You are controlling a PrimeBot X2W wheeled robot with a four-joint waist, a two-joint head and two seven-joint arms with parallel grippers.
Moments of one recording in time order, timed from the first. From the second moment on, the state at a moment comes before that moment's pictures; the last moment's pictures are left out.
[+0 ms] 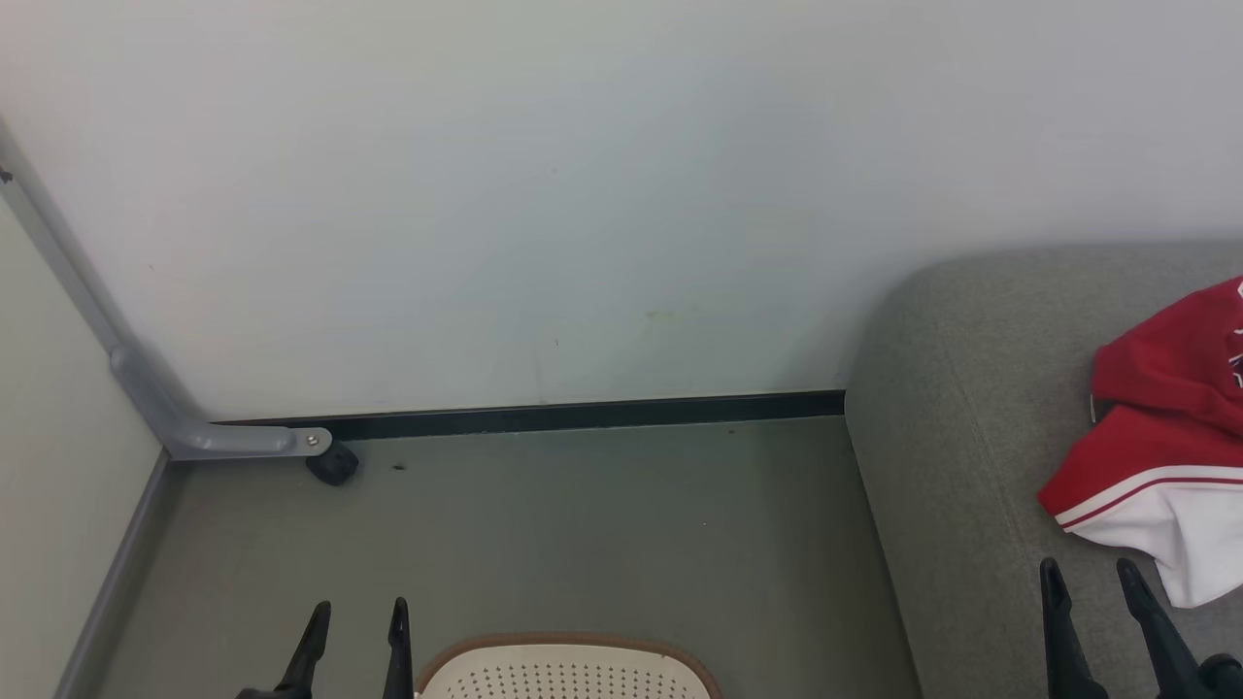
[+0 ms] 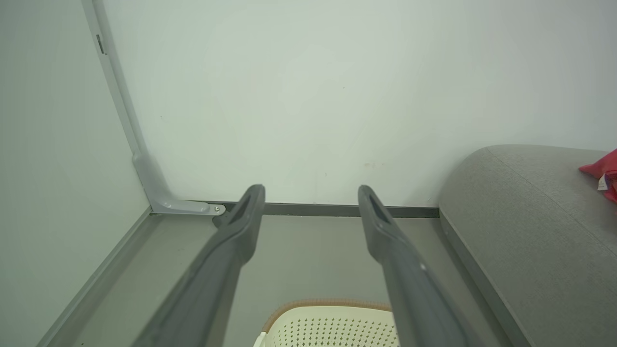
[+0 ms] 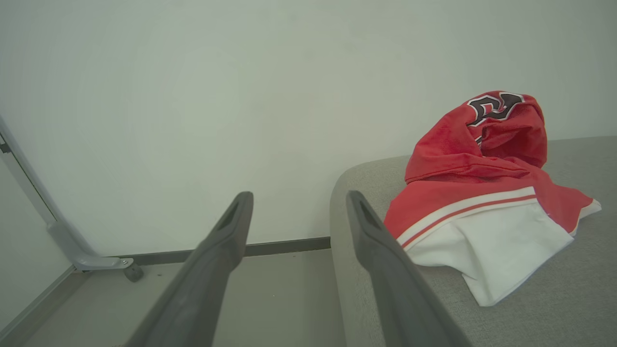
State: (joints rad) left arm 0.02 0.14 -0.23 0.15 -0.37 0.12 -0.19; right arm 0.10 -0.24 0.10 0.00 0.36 -0.05 -0.20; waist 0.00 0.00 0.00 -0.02
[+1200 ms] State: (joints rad) left arm 0.05 0.11 -0.19 0.22 -0.50 0.10 -0.15; right arm 0.11 -0.20 0.08 0.05 0.50 -0.04 -0.13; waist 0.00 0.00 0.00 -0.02
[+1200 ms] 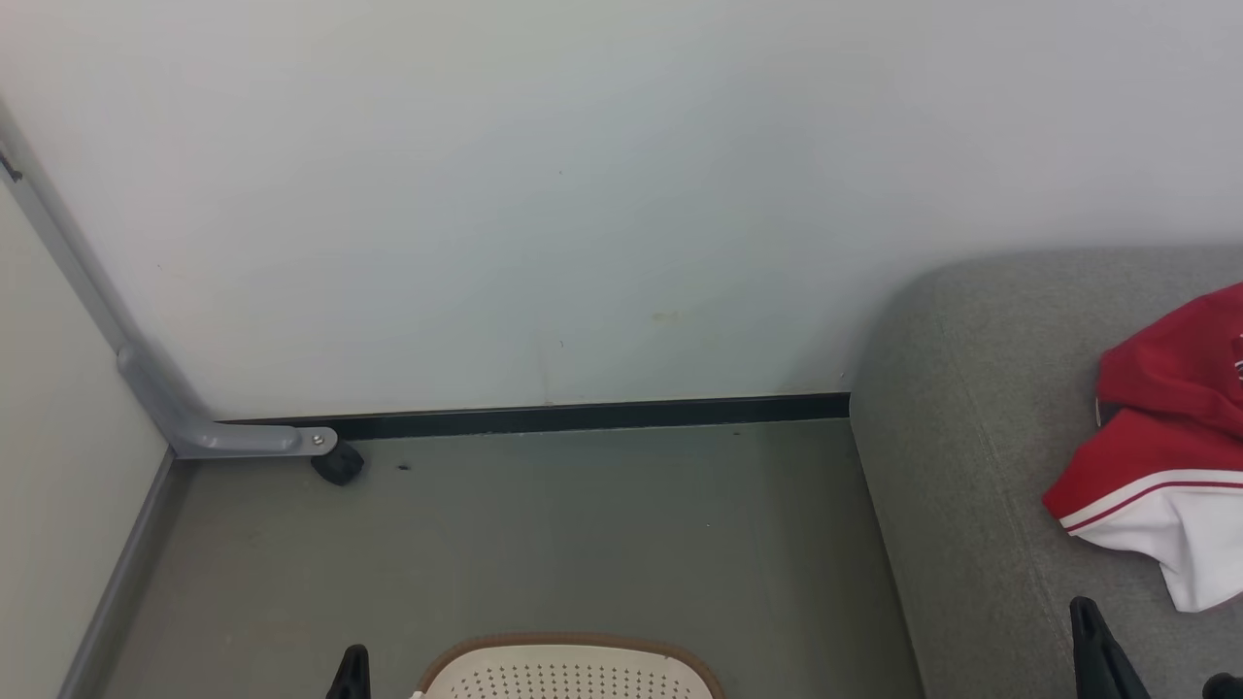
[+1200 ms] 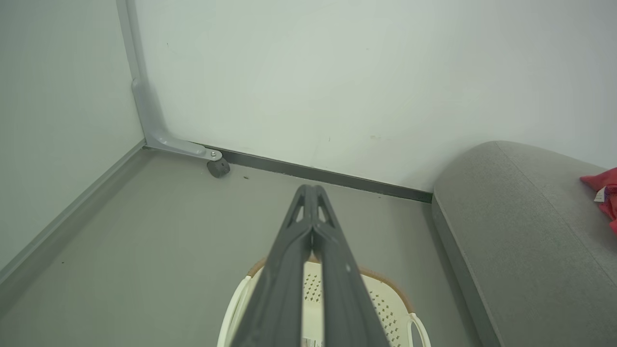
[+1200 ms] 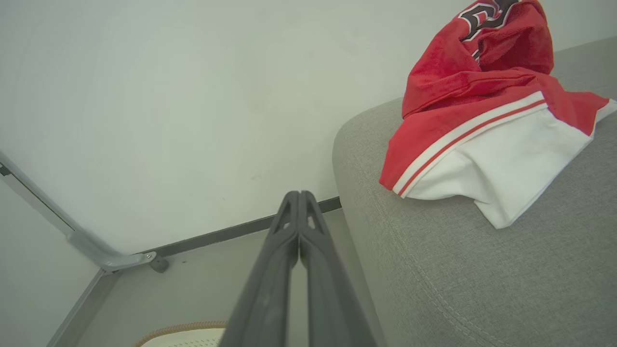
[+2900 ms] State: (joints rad) left arm -0.02 0.07 -0.03 0.27 -1.14 -0.03 0.01; right arm 0.00 -0.11 -0.05 0.20 1.15 0.05 0.02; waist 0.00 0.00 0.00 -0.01
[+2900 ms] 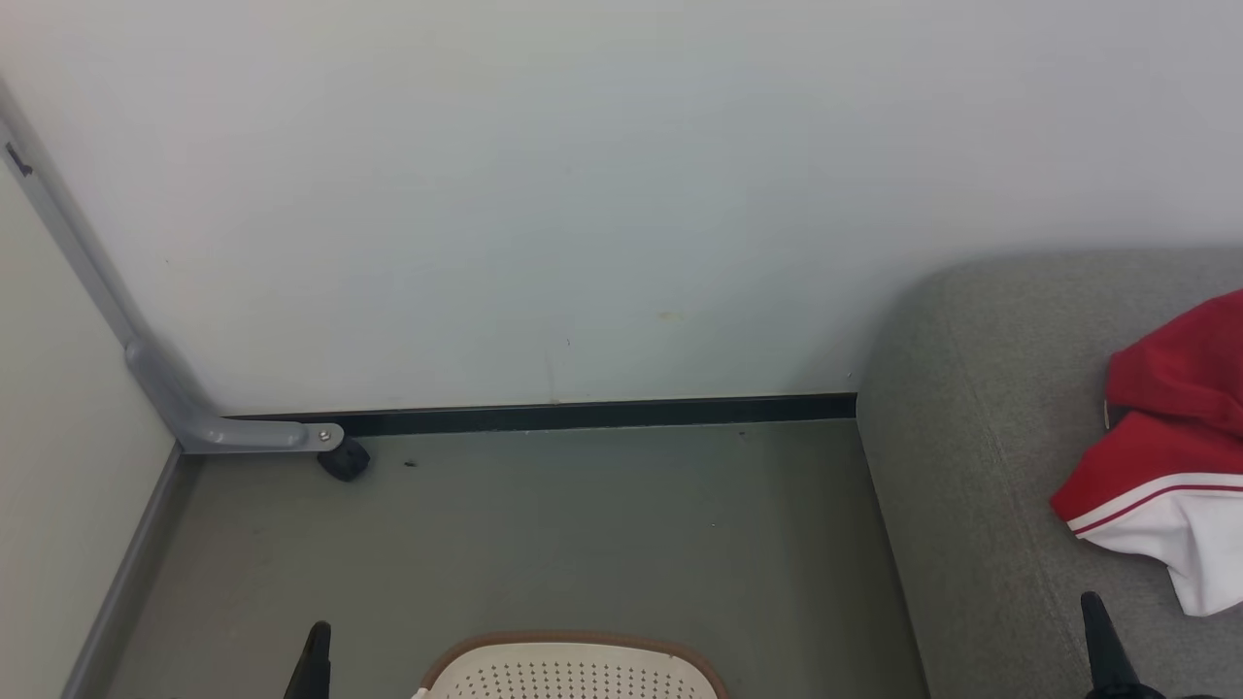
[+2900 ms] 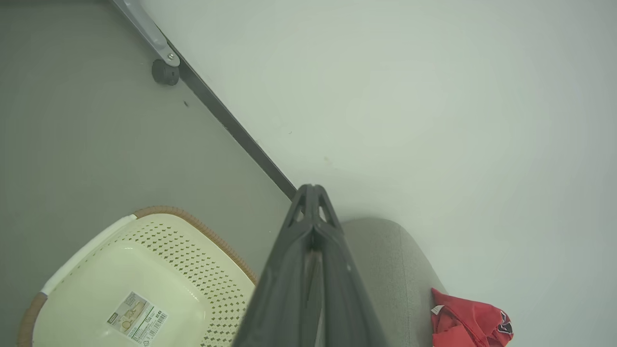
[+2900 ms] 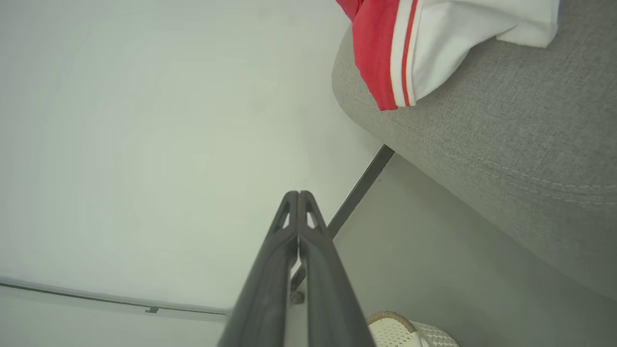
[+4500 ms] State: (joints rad) left arm -0.08 0.04 0.09 0.30 -1.58 -0.12 0.11; right arm -0.08 -0.04 -0.14 0.30 1.59 0.11 0.11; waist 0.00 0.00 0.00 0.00
